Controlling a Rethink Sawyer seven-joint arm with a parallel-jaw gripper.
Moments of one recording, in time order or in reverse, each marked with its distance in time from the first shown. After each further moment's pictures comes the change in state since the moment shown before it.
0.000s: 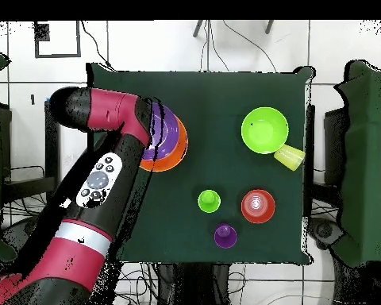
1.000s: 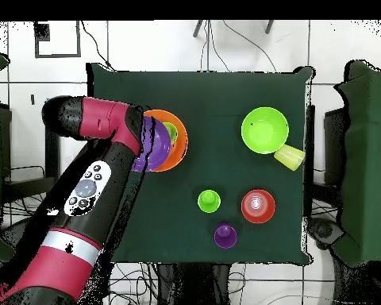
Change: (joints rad) arm 0.044 -0.006 -0.009 0.047 0.004 0.000 0.024
